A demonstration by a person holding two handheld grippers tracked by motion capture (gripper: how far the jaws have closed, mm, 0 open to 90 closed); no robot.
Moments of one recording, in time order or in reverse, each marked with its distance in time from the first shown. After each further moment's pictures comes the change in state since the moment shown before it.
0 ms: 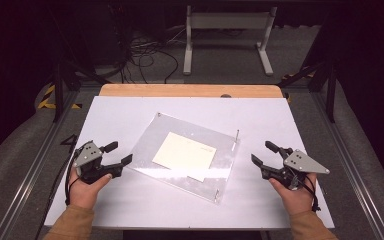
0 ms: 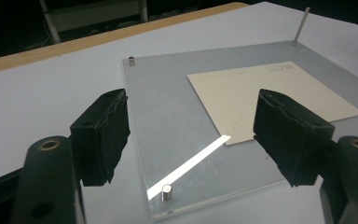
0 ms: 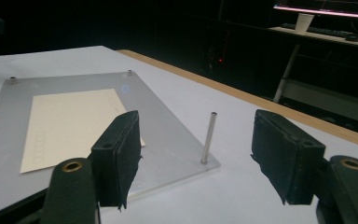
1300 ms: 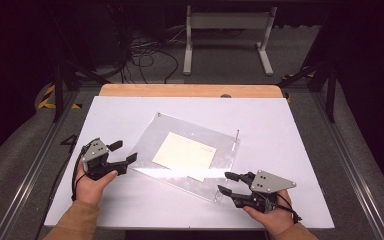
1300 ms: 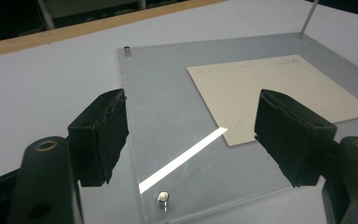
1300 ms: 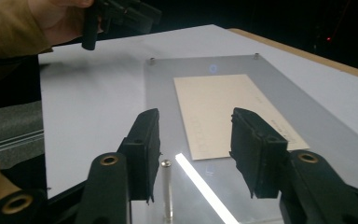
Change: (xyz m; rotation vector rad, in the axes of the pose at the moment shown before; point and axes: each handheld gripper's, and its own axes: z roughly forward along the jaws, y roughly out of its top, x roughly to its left) left arm 0.000 0.000 0.018 0.038 -0.006 -0.027; right arm 0.093 0.011 0.012 0.103 0.372 0.002
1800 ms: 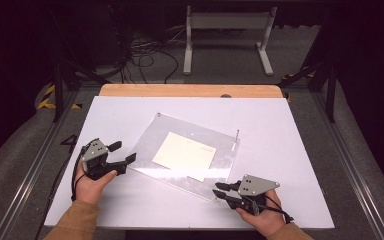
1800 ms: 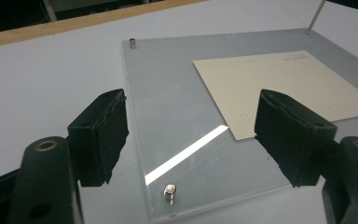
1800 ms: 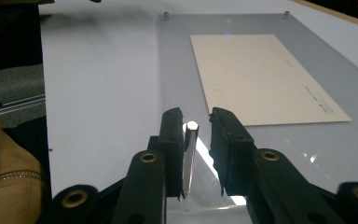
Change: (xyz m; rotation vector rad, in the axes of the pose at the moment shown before) left arm 0.005 -0.004 0.001 0.014 0.016 -0.018; right arm 0.006 -0.012 0.020 0.145 0.043 -0.025
